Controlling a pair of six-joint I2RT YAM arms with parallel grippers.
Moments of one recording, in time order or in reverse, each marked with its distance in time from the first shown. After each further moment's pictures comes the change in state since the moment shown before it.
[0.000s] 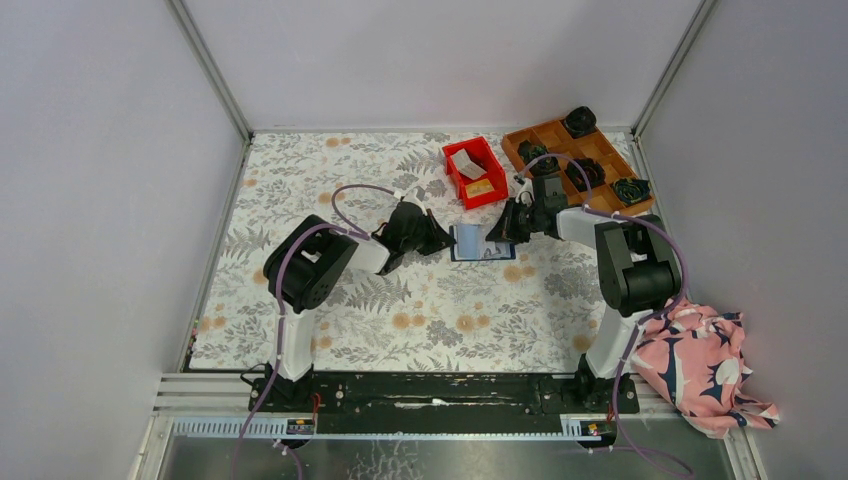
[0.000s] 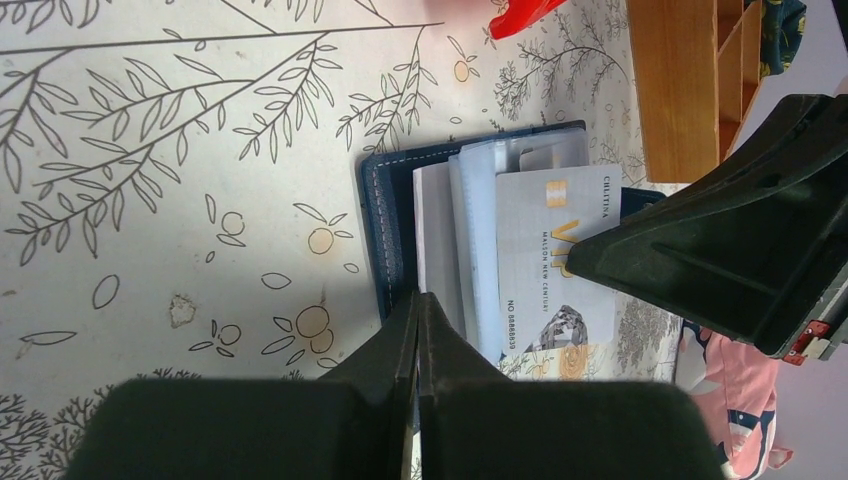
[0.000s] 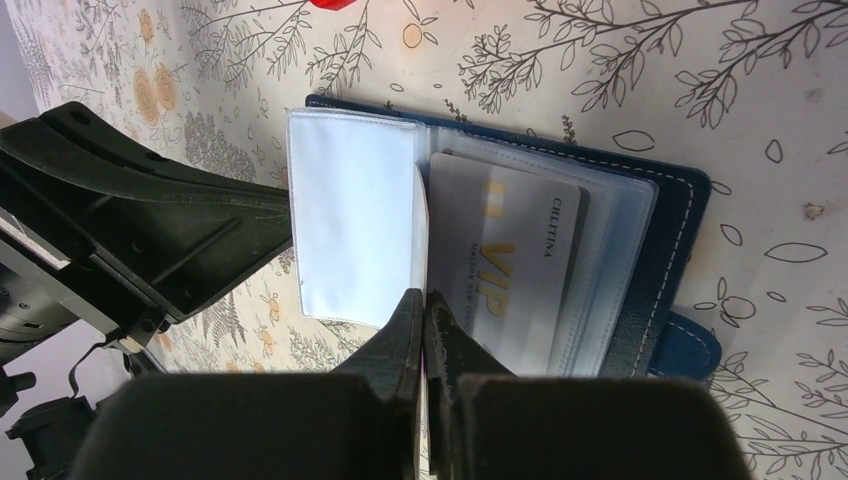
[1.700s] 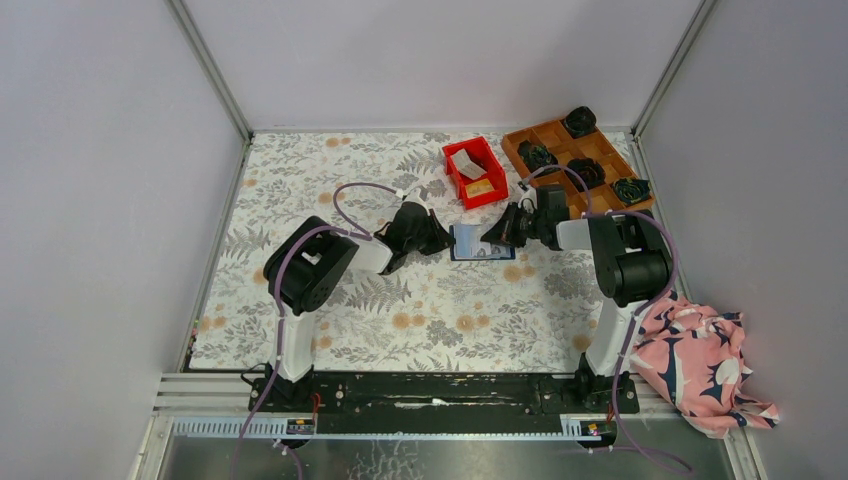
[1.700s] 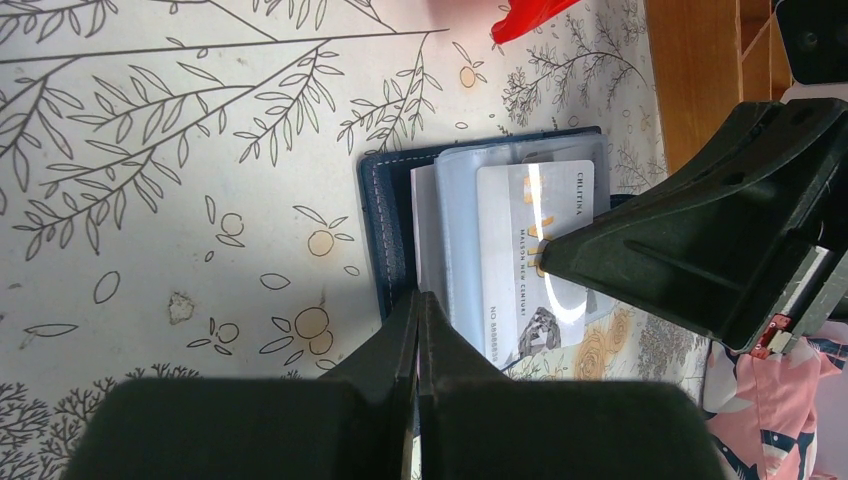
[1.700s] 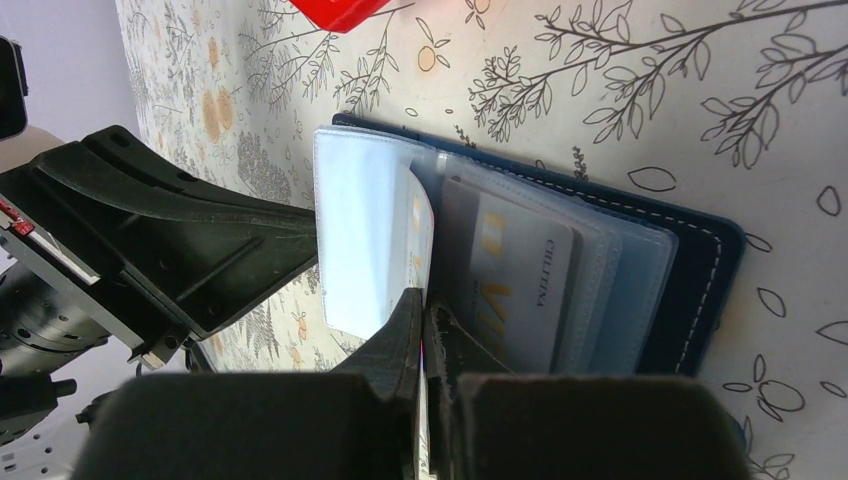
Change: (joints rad) left arm -0.020 -0.010 0.018 -0.054 -0.069 0.033; right arm -0.023 0.080 -0.104 0.302 -0.127 0.129
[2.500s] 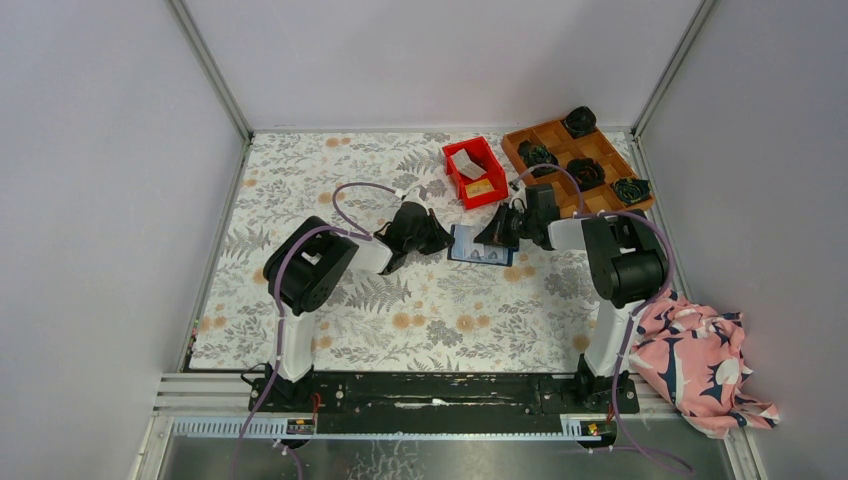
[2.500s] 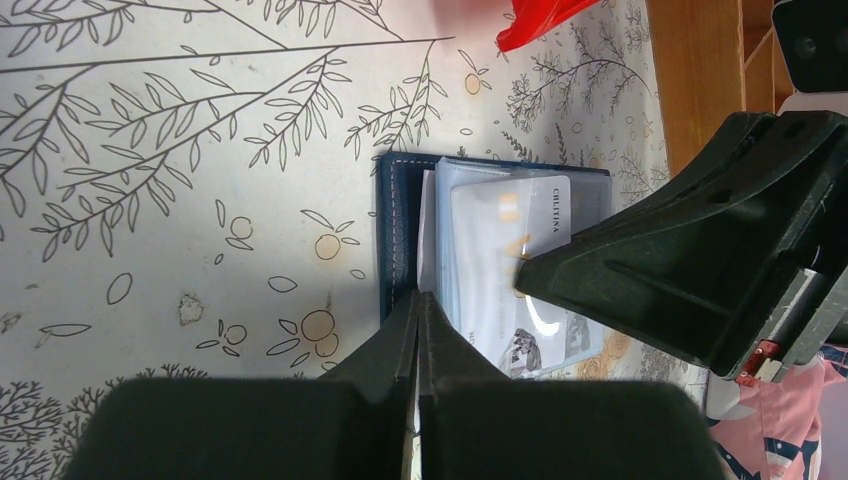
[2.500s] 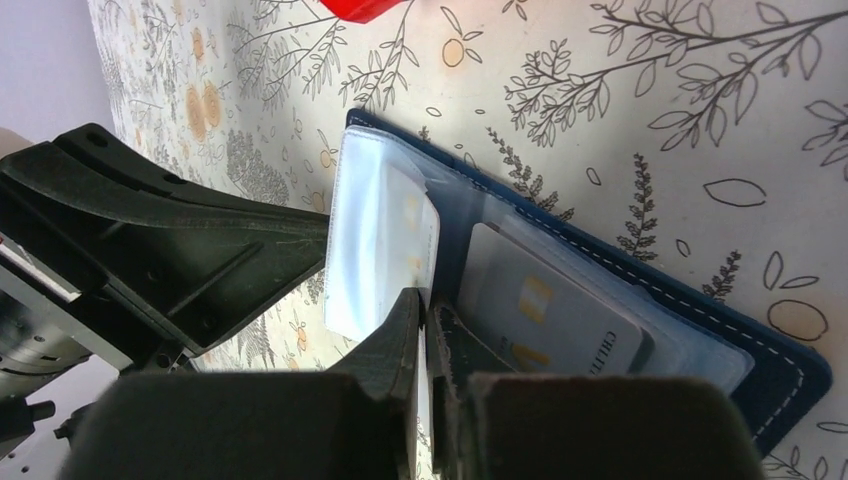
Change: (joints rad) left arm -0.006 -0.002 0.000 -0.001 -0.013 0.000; right arm 0.060 0.002 0.020 -0.018 0.058 0.011
